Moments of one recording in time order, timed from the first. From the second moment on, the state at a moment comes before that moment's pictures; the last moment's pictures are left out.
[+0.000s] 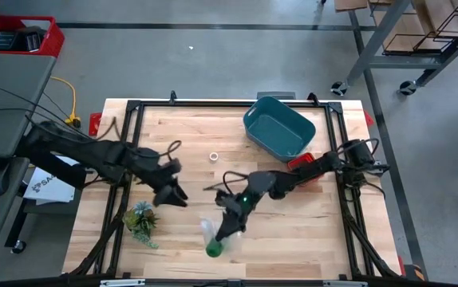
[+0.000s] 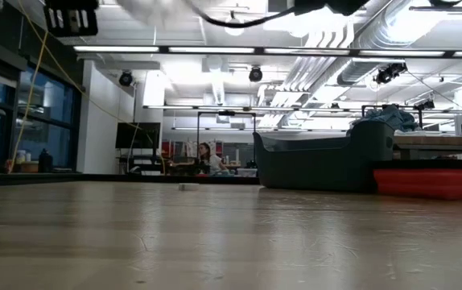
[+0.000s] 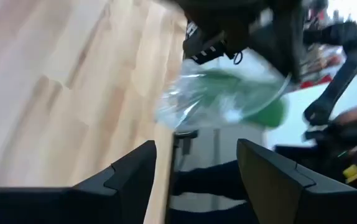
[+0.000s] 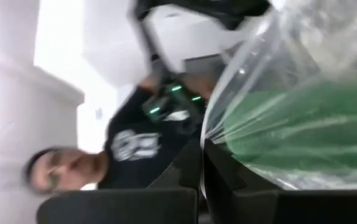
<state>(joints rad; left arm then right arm) -0.26 0.97 0.81 -0.34 0.25 -0.90 0.25 1.94 1.24 0.83 -0.67 1.84</state>
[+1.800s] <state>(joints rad) -0.60 1.31 1.20 -0.39 -0.57 0.66 0.11 1.94 1.24 1.20 -0.88 2.04</state>
